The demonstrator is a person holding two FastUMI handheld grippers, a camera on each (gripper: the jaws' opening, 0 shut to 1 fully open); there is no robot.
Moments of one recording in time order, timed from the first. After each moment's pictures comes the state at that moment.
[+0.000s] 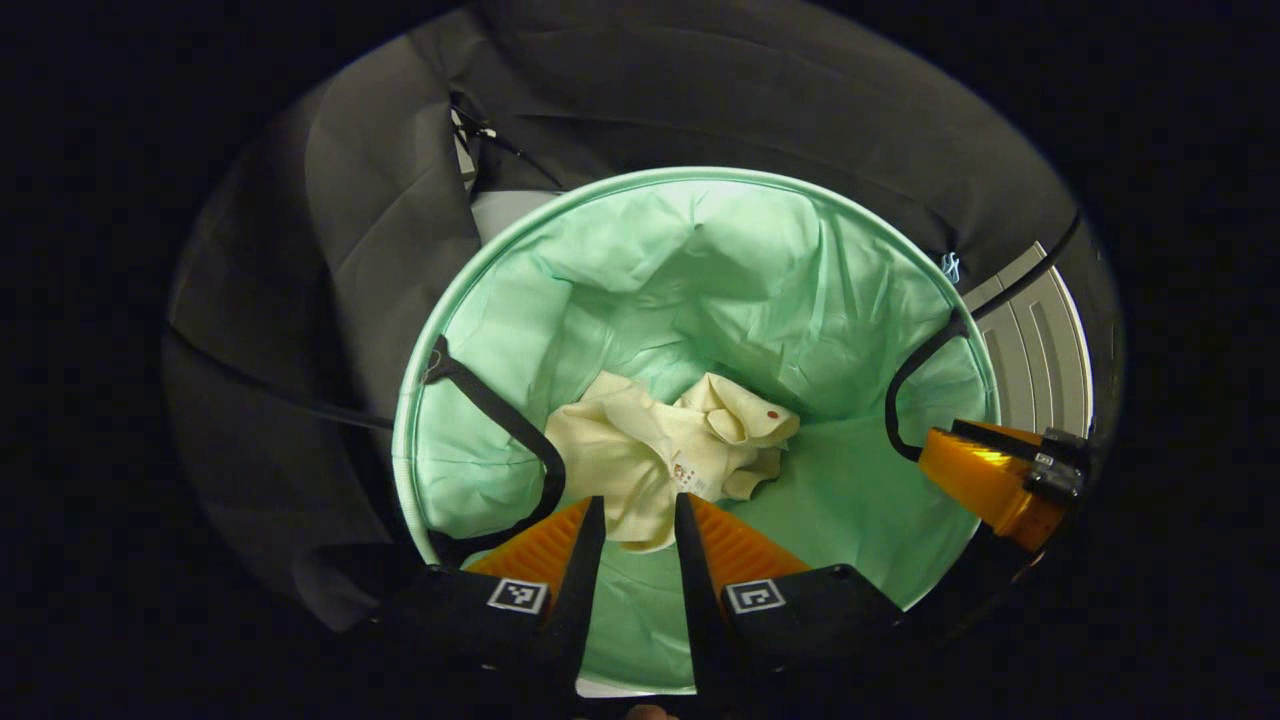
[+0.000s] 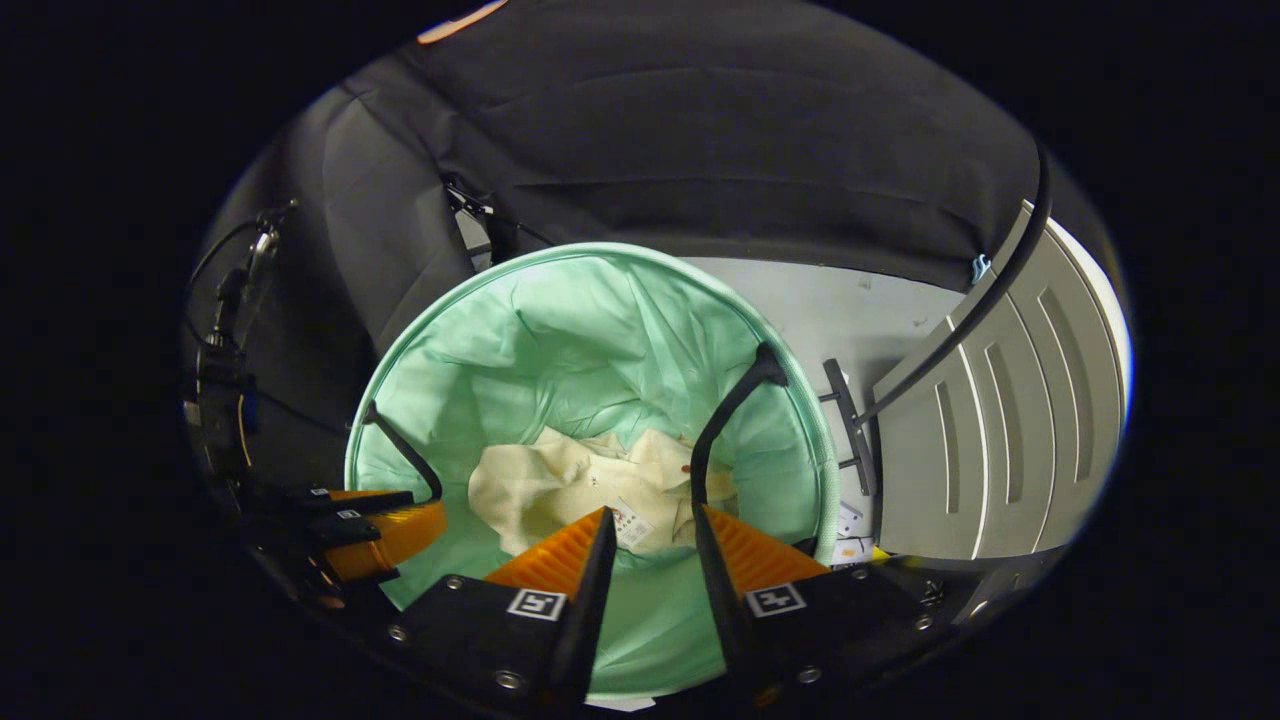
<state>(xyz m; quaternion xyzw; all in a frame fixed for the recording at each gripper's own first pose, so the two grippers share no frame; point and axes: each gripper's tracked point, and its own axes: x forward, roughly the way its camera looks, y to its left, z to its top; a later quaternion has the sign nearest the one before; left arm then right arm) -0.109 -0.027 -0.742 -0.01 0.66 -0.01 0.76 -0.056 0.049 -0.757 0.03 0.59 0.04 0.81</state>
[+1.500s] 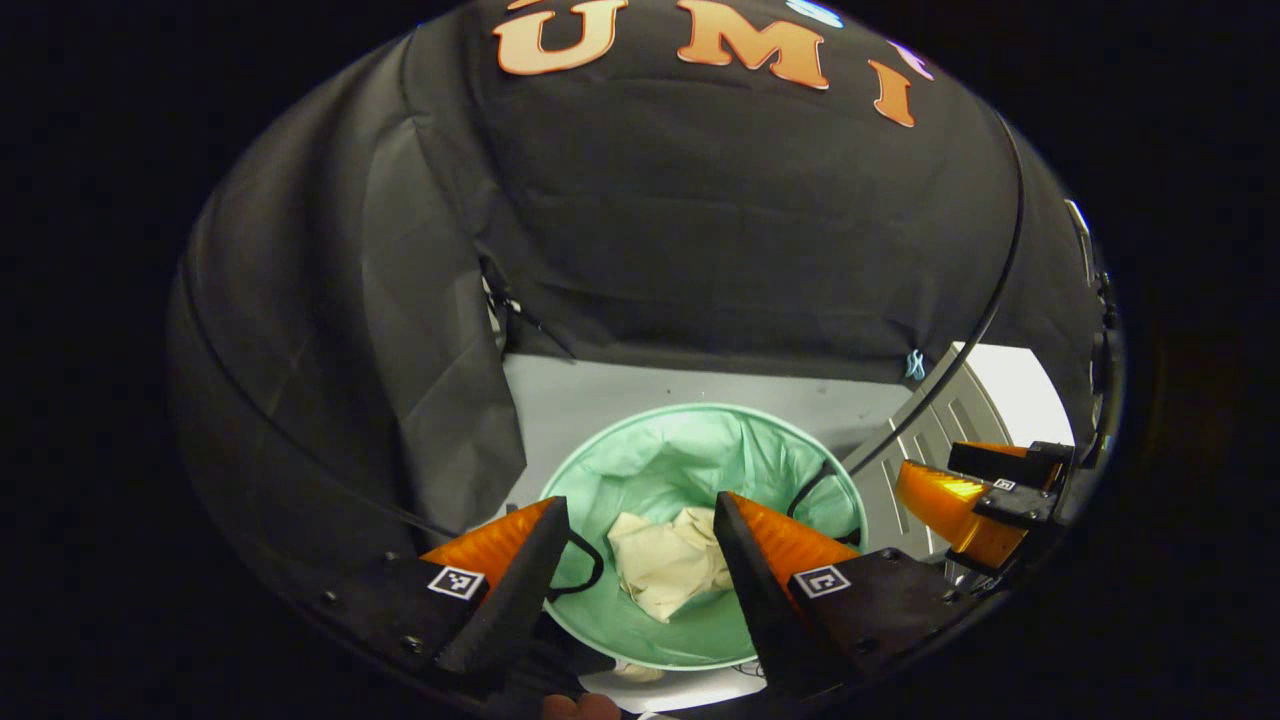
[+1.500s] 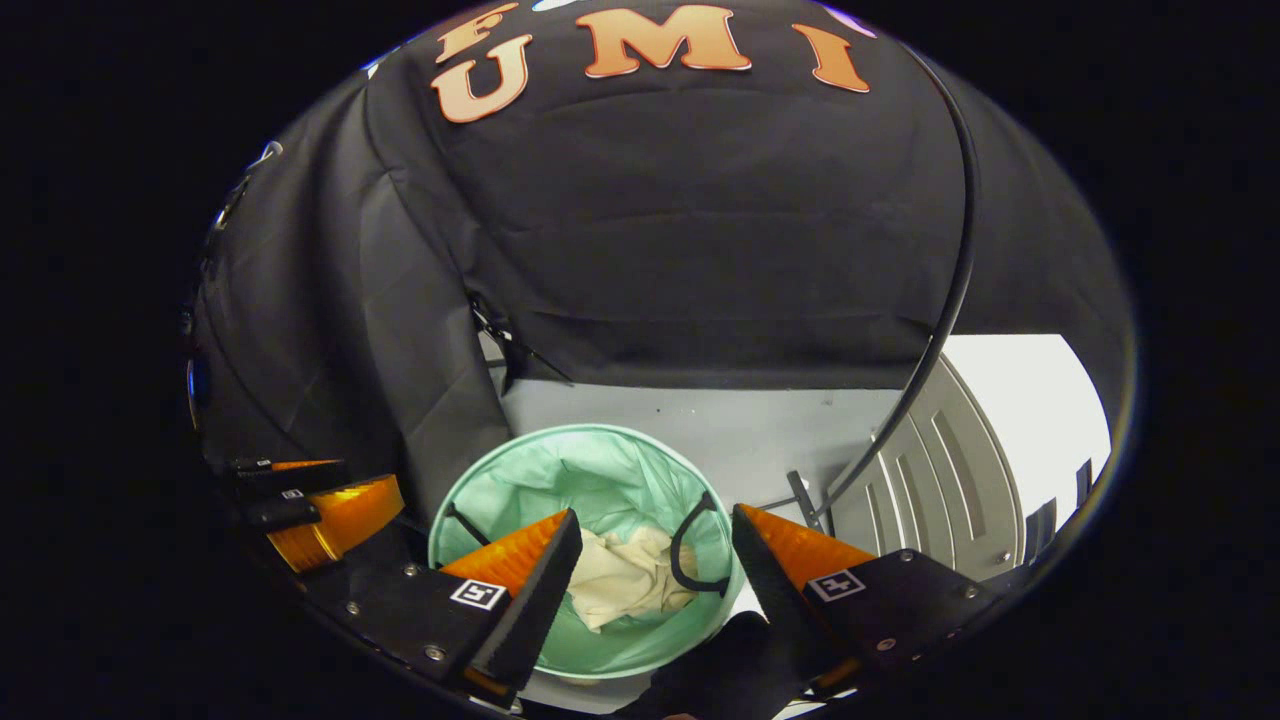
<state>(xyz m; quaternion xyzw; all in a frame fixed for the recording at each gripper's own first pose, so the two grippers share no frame) -0.025 -0.038 -0.514 0.01 0.45 -0.02 0.89 0.004 0.036 -0.544 0.03 0.42 0.03 0.90</state>
